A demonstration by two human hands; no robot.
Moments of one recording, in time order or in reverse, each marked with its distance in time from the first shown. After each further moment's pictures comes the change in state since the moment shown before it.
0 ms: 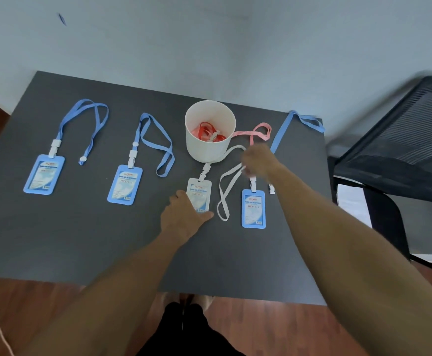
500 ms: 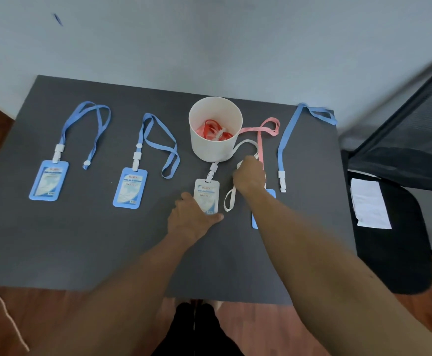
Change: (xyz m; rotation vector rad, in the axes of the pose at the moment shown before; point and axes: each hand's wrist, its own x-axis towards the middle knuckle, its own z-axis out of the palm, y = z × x) left_hand 0.010 -0.003 0.005 -0.057 -0.059 -0.075; right_hand 0.011 0.006 0.079 -0.069 0.290 0.069
